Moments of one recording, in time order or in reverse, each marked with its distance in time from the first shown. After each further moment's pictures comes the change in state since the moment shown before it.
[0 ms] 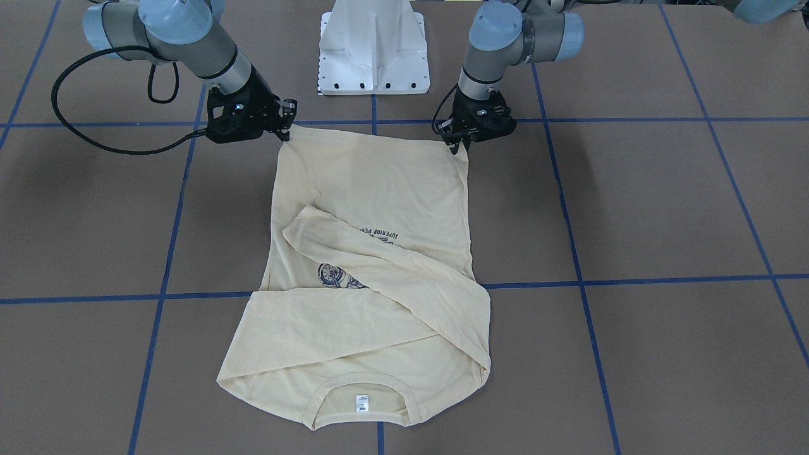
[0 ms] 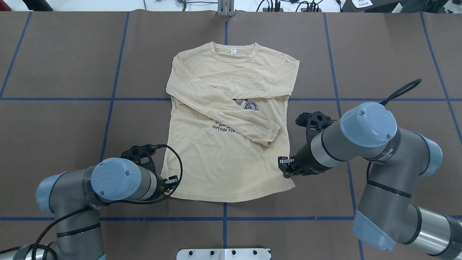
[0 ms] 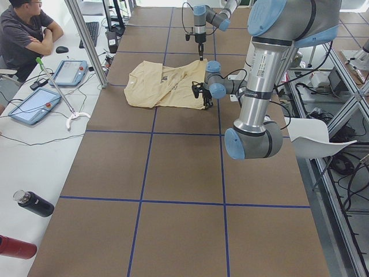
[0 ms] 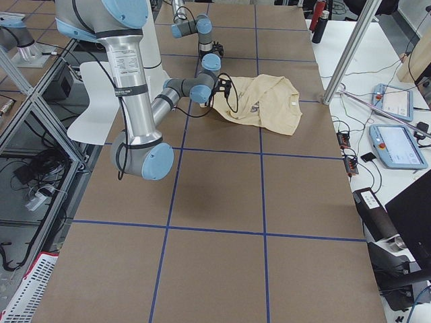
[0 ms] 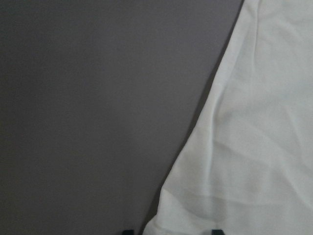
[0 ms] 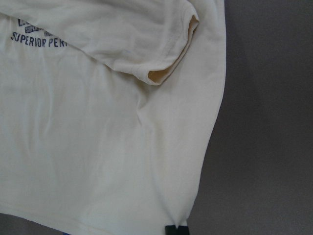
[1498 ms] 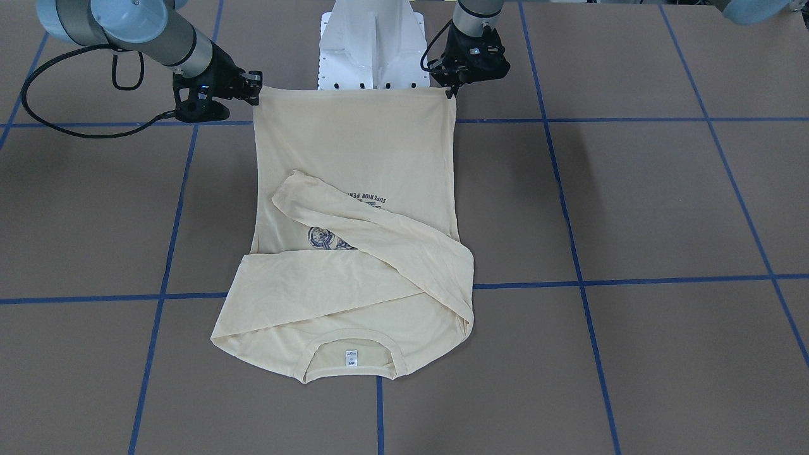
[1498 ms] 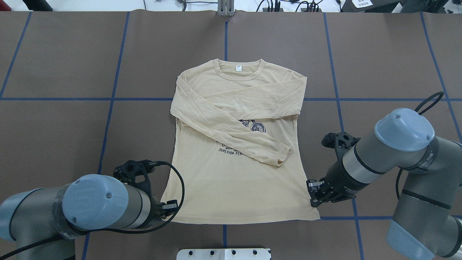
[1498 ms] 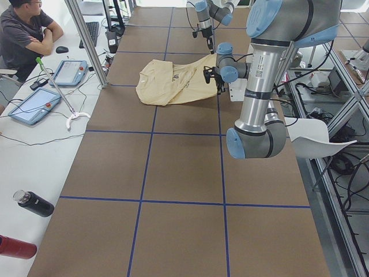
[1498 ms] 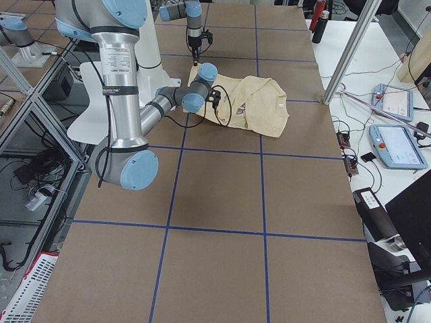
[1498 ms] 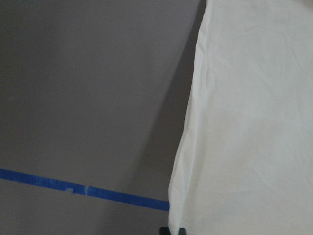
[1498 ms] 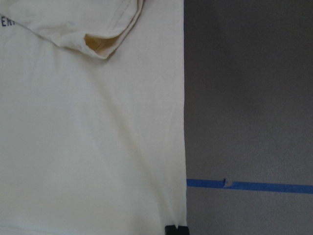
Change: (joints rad) left arm 0.076 0.002 -0.265 0.242 -0.031 0.030; right arm 0.024 -0.162 0.083 0.002 0.233 -0.011
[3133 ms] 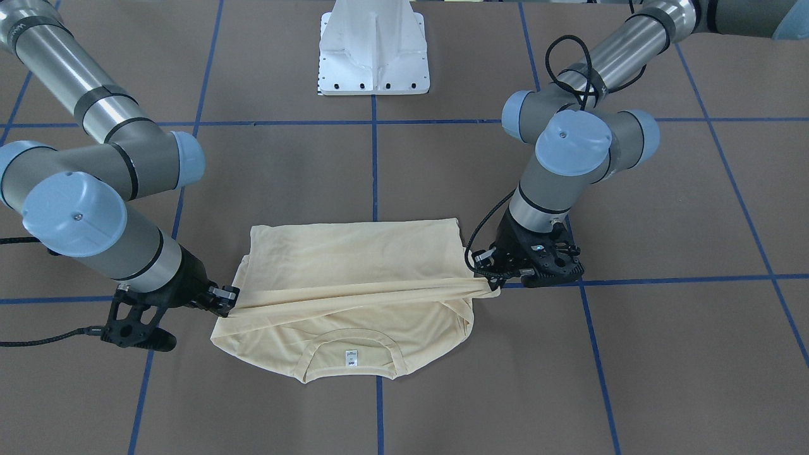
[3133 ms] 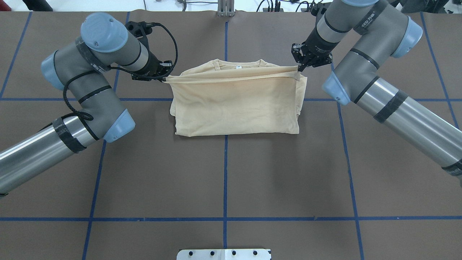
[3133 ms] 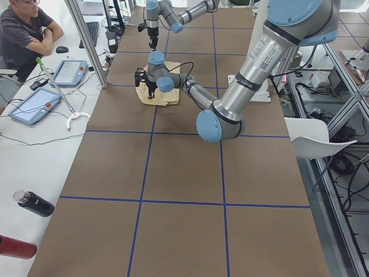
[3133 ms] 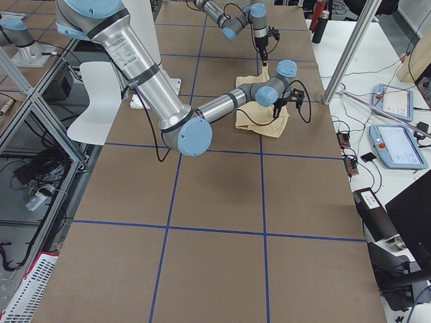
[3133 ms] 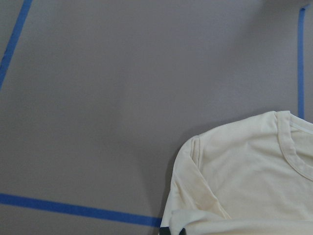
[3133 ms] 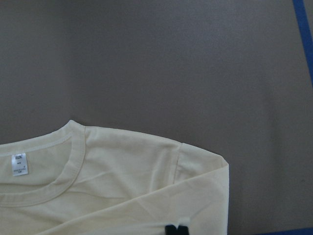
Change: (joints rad) left arm -0.560 -0.338 0.765 -0.469 -0.175 0.383; right arm 0.402 0.590 -0.789 0.029 -0.101 -0.213
